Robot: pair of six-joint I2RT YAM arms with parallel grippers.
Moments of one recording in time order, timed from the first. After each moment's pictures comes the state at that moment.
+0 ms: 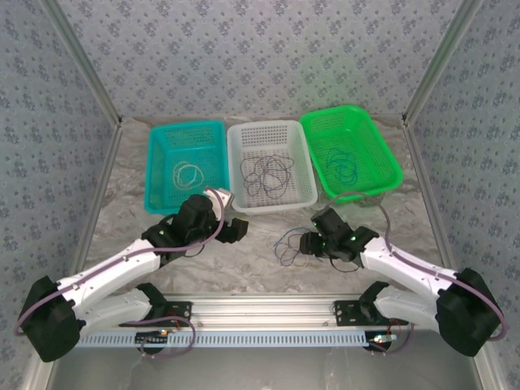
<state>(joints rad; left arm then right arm) -0.78 1.00 0.61 -0.22 0.00 -0.30 0.69 1.08 0.52 -0.53 0.00 0.74</state>
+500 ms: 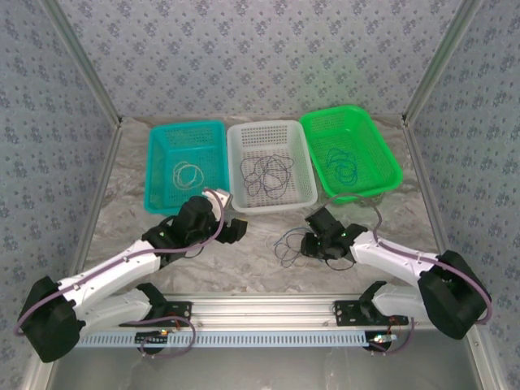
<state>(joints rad) -0.78 1.00 0.59 -0.21 -0.04 -0.30 0.69 1.19 0.52 -0.46 -0.02 0.78</state>
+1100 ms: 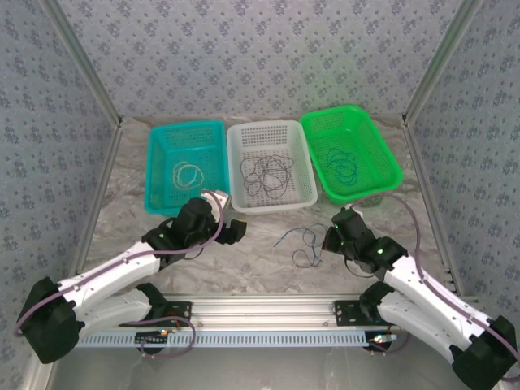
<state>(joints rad) -0.78 0.99 0.57 -0.19 -0.04 -0.32 0.63 0.73 0.52 -0.70 0.17 0.79</state>
